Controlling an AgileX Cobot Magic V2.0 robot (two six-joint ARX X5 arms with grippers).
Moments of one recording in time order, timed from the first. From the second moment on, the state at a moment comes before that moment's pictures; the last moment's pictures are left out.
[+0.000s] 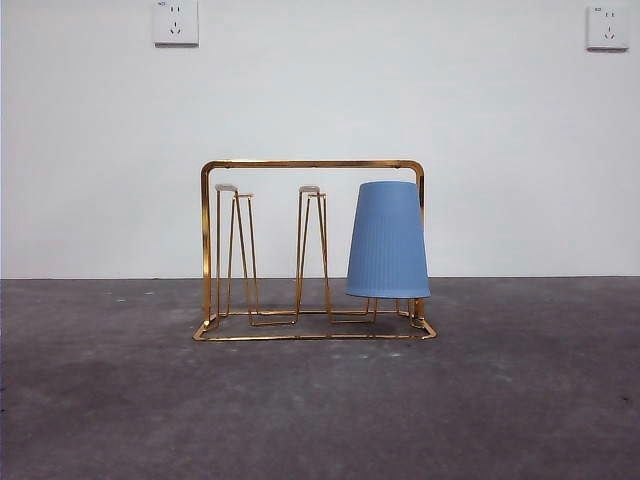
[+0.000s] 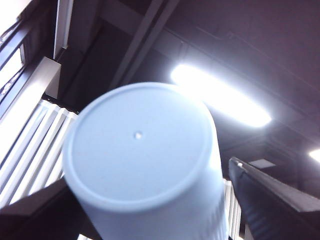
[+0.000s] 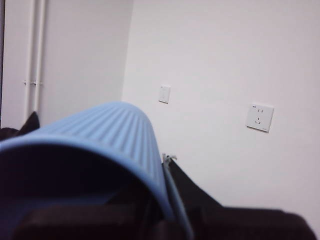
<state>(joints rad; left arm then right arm) -0.92 1.44 1.22 1.29 0.48 -1.04 0.82 0.99 1.52 -0.33 -0.14 -0.18</state>
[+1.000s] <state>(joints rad) -0.79 1.29 1.21 1.09 0.56 -1.00 0.82 0.87 1.52 -0.66 -0.03 -0.17</state>
